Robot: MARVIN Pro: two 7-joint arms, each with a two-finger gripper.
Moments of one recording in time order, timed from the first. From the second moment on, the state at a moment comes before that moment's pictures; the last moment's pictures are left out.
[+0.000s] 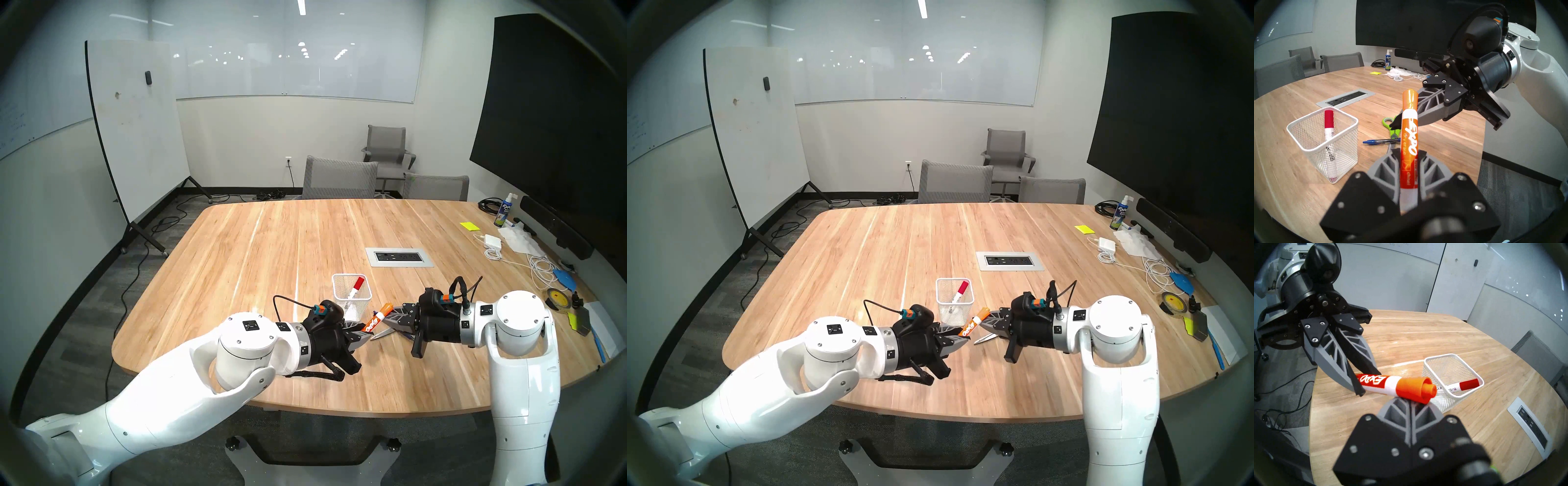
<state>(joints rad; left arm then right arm) 1.35 -0.94 -0.79 -2.01 -0.64 0.50 -0.17 -1.62 -1.39 1.85 -1.98 -0.34 0.25 1.44</state>
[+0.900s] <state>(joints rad) 1.34 -0.95 -0.78 -1.99 -0.64 0.49 -0.18 -1.62 -1.40 1.83 -2.02 -0.34 0.26 1.46</state>
